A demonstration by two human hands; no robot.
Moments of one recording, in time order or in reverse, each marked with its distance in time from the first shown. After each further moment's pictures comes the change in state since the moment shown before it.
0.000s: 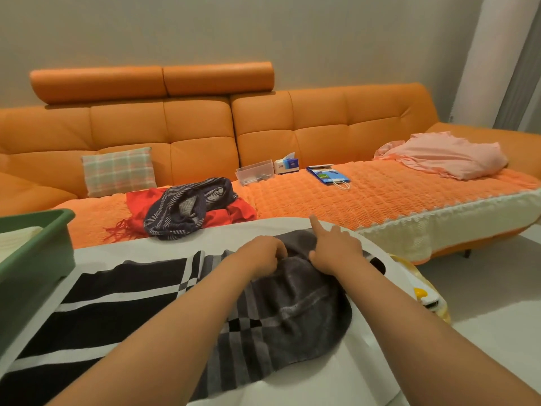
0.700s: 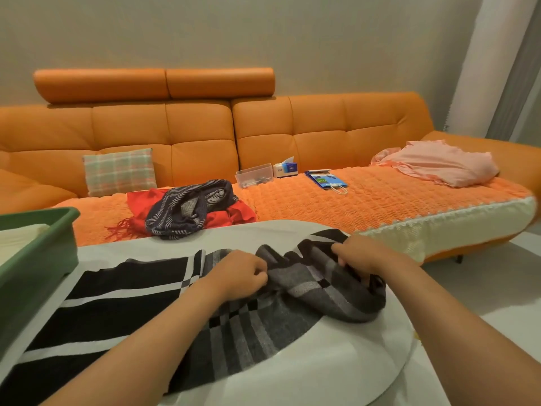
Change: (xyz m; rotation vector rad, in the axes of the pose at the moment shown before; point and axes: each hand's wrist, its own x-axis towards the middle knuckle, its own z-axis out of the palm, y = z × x) left_hand -0.050 -0.037 0.010 -0.038 0.100 0.153; right_hand -0.033 0.055 -0.033 0.399 -0.210 -0.031
